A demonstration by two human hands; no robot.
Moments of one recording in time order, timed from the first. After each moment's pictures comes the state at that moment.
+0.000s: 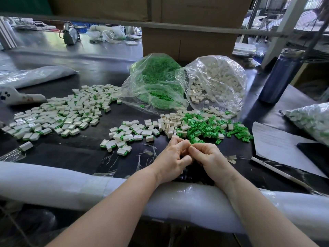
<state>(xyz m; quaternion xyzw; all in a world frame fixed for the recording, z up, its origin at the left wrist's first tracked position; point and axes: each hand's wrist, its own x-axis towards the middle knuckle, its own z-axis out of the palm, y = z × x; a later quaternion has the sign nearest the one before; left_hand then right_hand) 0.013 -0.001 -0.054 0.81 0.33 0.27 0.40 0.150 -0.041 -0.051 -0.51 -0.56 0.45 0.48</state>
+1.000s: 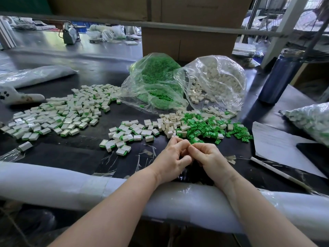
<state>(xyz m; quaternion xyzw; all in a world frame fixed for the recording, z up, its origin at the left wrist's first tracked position) 0.012 -0.003 -0.052 0.80 0.34 0.28 0.40 0.150 -0.041 -0.050 -0.50 -0.56 0.46 0.48</state>
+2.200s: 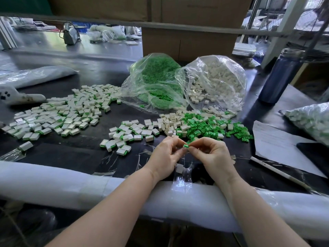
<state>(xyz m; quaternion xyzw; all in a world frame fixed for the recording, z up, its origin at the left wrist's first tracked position) 0.007 -0.005 -0.047 0.76 0.40 0.34 0.39 0.151 -0.046 -0.045 -0.56 -0.57 0.29 0.53</state>
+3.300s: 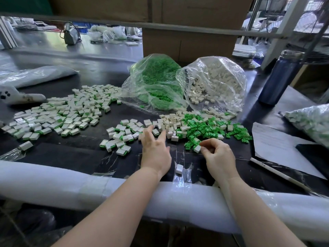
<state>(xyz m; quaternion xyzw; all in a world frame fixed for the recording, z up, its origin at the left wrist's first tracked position) 0.006 0.005 -0.054 0.74 0.60 0.25 0.17 0.160 -0.040 -0.053 -0.73 -0.52 0.15 0.42</state>
